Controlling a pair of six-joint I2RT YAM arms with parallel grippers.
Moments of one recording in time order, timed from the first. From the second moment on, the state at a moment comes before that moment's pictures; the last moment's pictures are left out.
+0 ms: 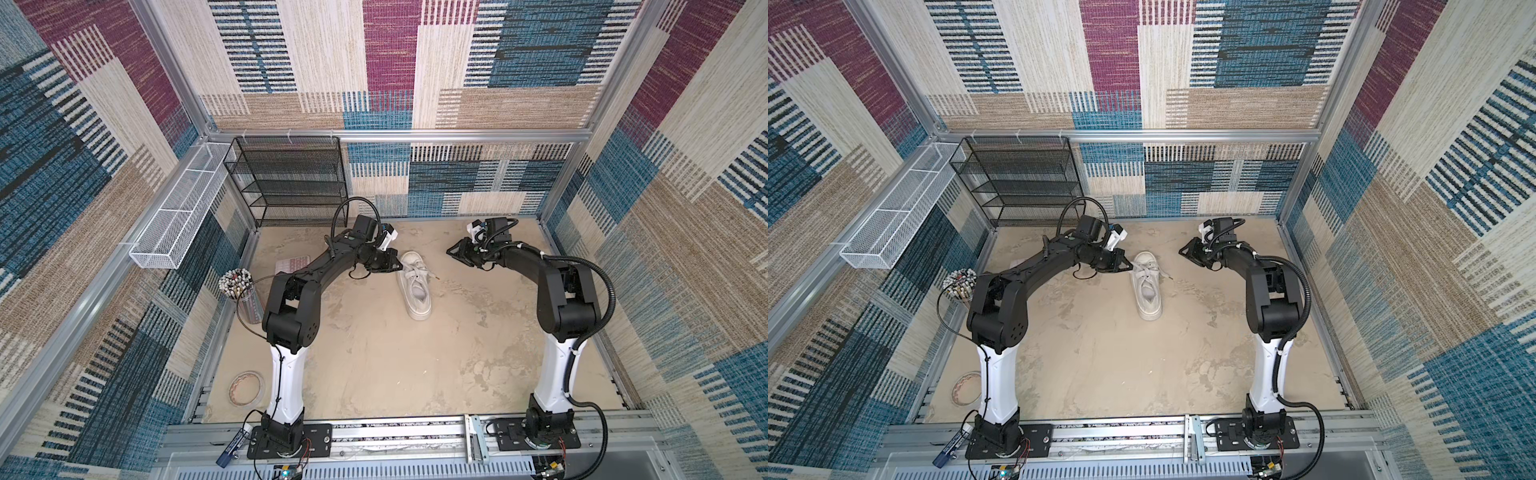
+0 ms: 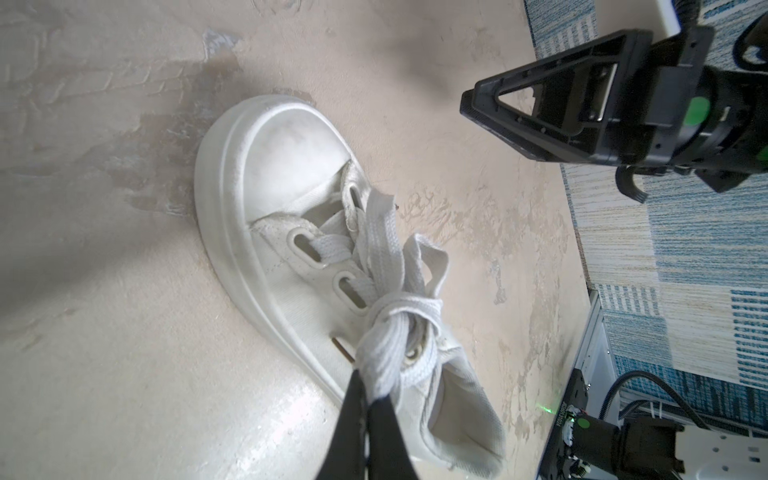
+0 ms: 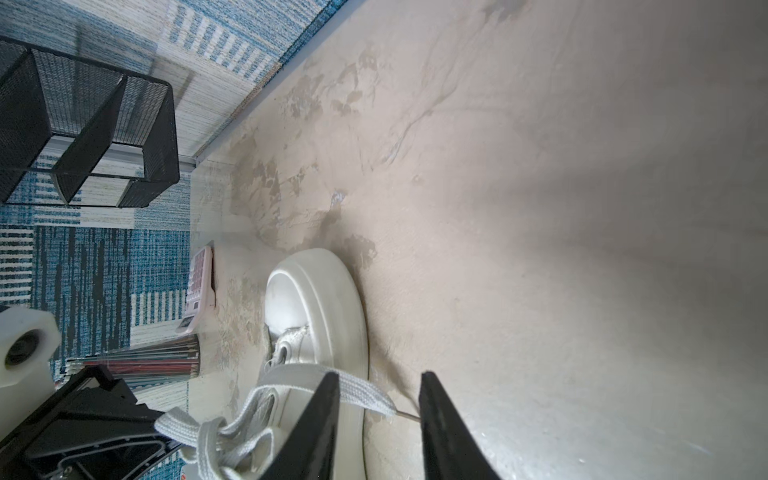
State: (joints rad) left arm -0.39 2.12 1.72 -0.57 0.63 -0.23; right arm 0.08 2.06 1.46 -0.24 -0.61 0.54
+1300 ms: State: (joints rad) left arm -0.38 2.13 1.73 -0.59 0.62 -0.20; right arm 0.21 2.01 1.27 -0.12 -0.85 0.61
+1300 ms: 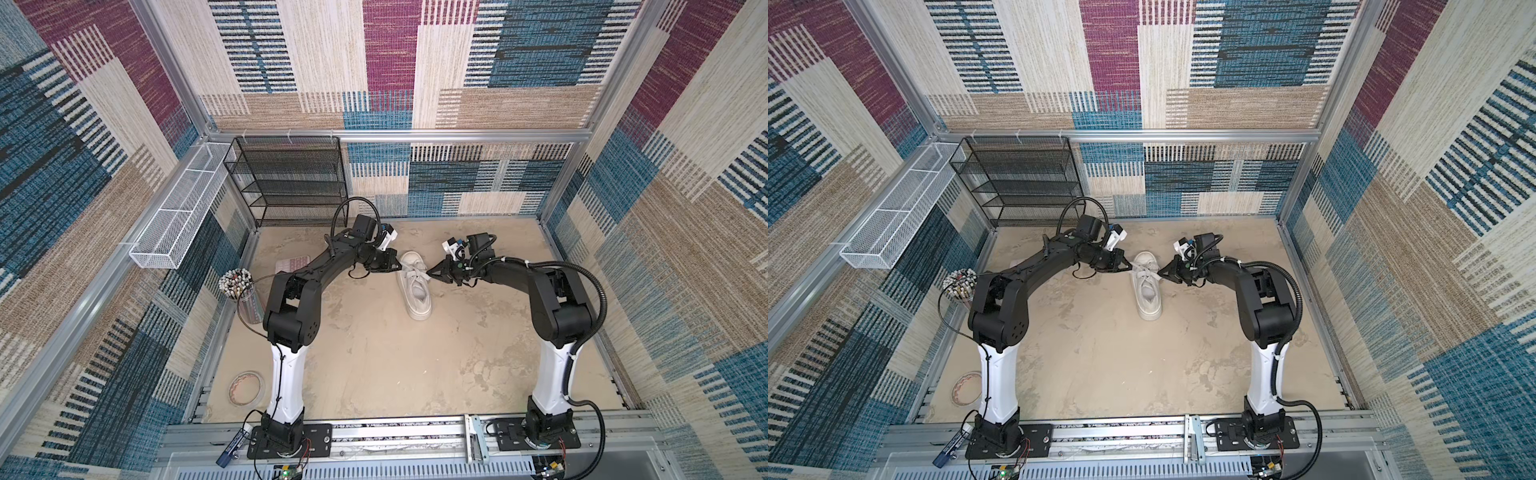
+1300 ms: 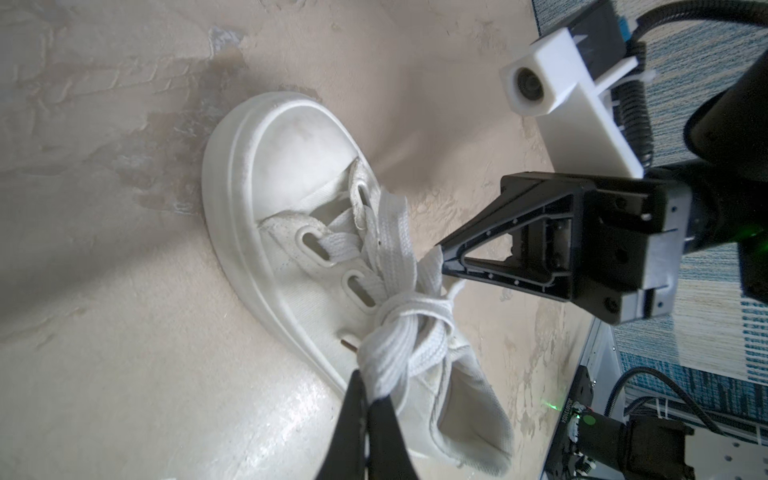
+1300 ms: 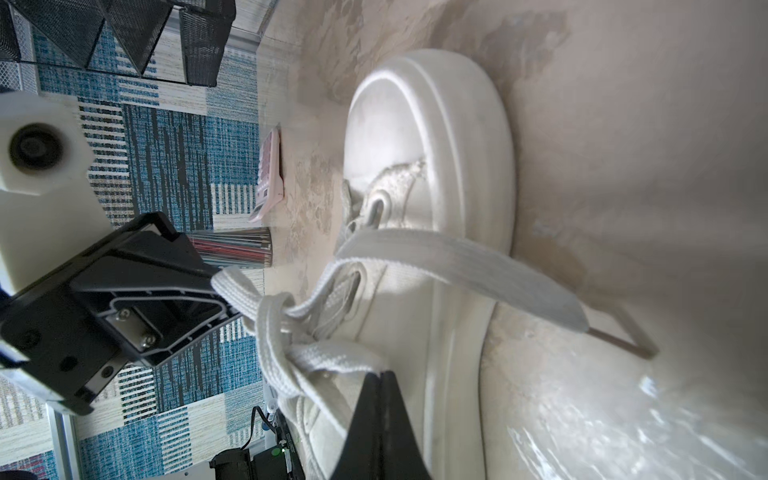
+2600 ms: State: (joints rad) left arm -0.28 1.96 1.49 -0.42 0.68 -0.25; right arm 0.18 1.92 1.31 -0.23 -0.70 0.53
